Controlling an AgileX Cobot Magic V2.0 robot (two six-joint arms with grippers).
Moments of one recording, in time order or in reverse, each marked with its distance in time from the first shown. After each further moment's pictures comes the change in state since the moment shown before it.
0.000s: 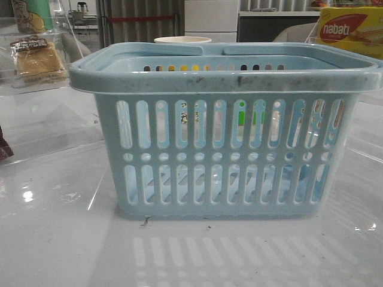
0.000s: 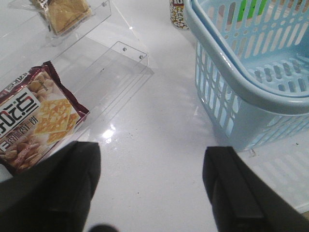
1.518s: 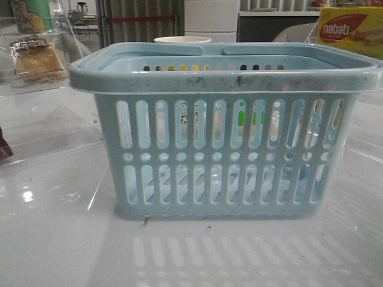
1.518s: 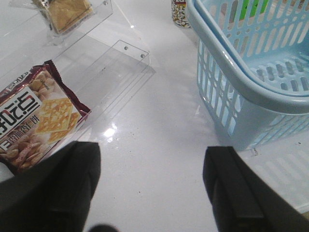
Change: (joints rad) left arm 0.000 0.006 0.000 0.002 -0.002 0.000; right arm 0.000 0.255 -0.232 -0.045 -0.053 0.000
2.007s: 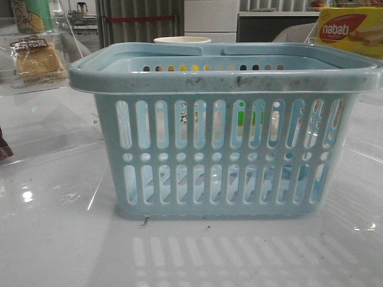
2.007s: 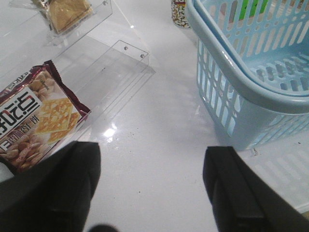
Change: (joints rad) left arm 0.000 0.000 0.000 0.001 0.000 0.000; right arm 0.275 -0.333 0.000 0.043 0.108 0.000
